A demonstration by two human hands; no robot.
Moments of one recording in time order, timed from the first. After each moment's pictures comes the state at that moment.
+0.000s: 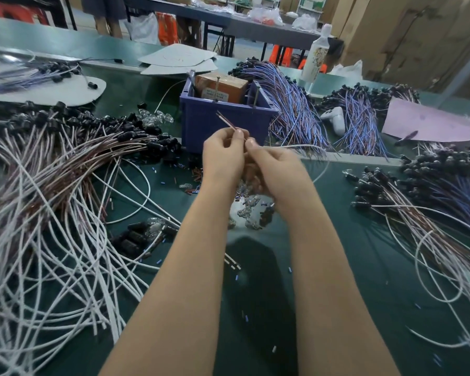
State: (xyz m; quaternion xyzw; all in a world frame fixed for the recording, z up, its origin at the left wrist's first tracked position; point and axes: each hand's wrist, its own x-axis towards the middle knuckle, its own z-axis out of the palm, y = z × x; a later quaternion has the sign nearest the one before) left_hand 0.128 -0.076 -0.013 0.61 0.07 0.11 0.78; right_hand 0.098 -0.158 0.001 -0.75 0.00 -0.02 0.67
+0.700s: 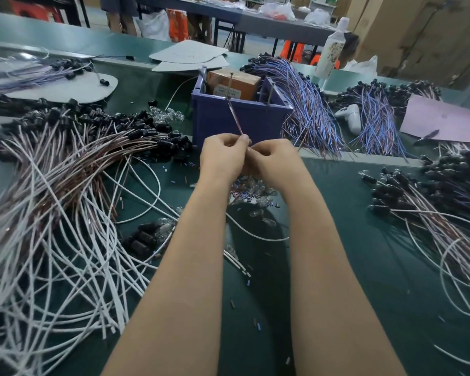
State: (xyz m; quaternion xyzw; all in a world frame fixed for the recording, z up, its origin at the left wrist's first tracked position) left_hand 0.134 -0.054 -0.017 0.73 0.09 0.09 0.67; right_hand 0.137 -0.148 -0.009 -0.89 -0.07 -0.03 0.46
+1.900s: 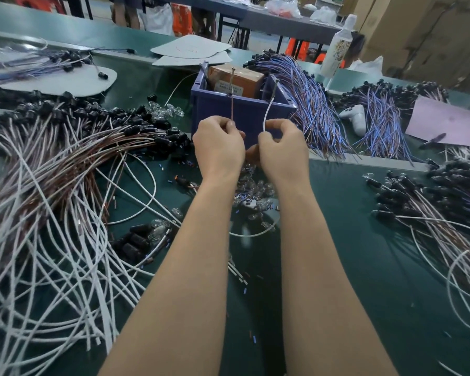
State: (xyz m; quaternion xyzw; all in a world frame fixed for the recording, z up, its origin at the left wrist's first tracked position) left_hand 0.156 -0.058 -0.016 0.75 0.14 0.24 0.59; right_hand 0.144 -0.140 -0.006 -0.84 0.00 -0.14 0.52
